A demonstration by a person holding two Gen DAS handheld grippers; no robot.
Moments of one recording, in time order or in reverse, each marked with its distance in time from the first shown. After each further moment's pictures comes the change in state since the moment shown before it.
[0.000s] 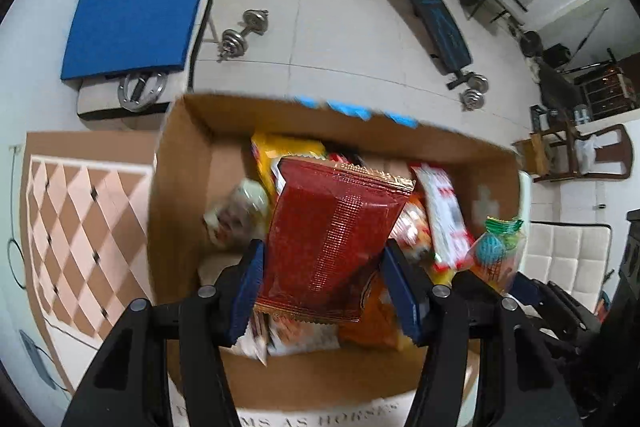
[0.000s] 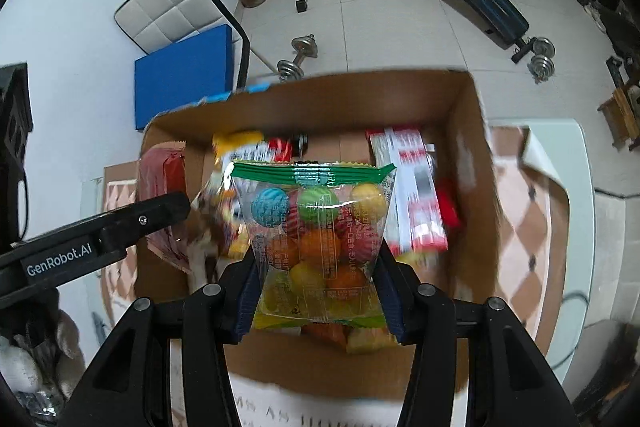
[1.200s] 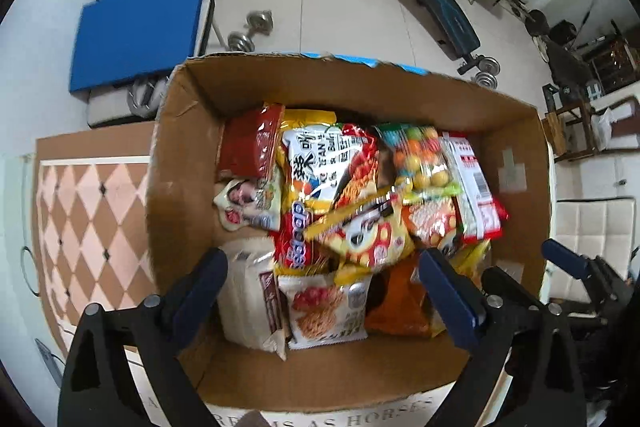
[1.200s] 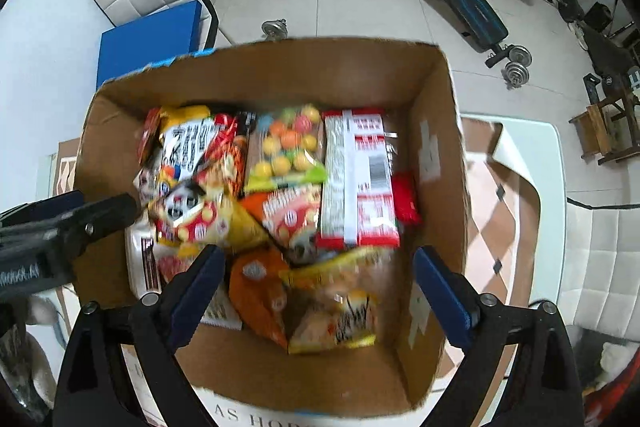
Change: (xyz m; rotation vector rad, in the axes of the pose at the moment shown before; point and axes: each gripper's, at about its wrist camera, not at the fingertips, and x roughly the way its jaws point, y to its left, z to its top) left arm 0.004 -0.005 -0.044 0.083 -0.028 0.088; right arm 0.017 -0.022 -0.018 -0.055 0.036 -0.151
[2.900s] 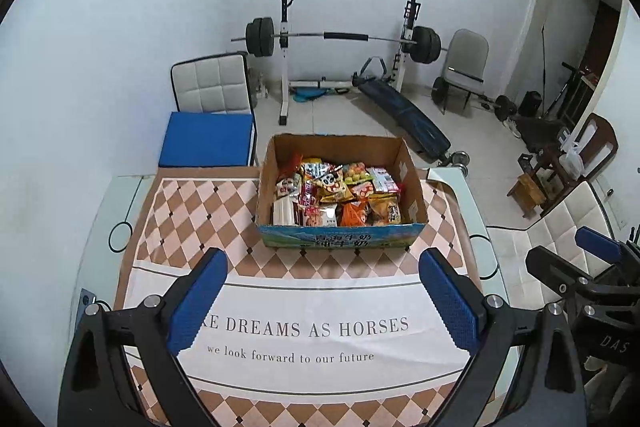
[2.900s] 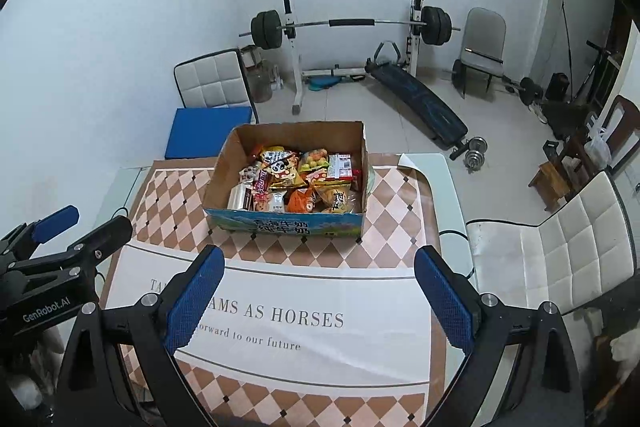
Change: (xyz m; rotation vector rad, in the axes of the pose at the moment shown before) left arm -0.271 -0.054 -0.319 0.039 -0.572 0.075; right arm -0.324 0.006 -0.335 -0.040 -0.513 -0.004
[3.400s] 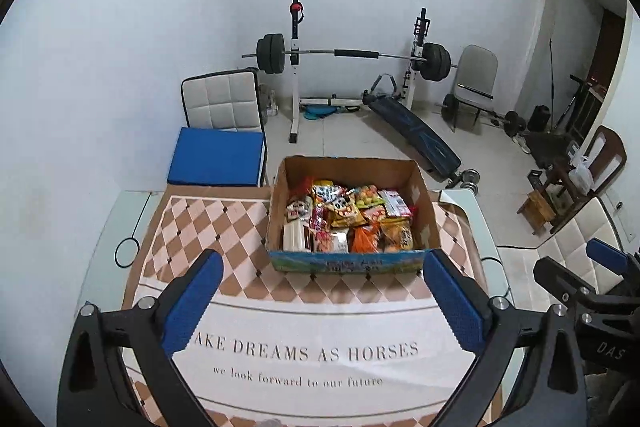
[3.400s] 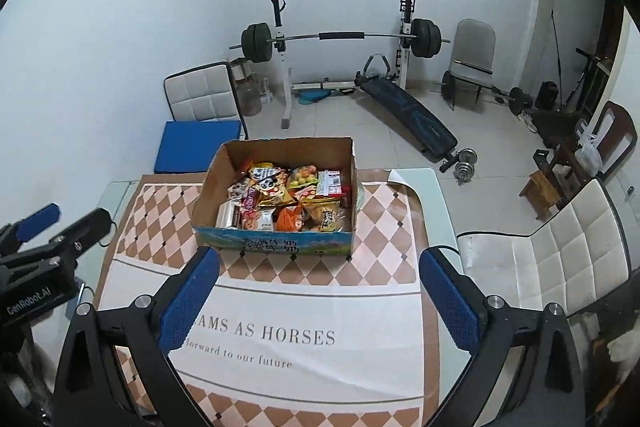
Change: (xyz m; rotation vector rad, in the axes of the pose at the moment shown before) left arm 0.018 0.005 0.015 -0.010 -0.069 0.041; right arm 0.014 0.000 0.013 0.006 -0.045 -0.046
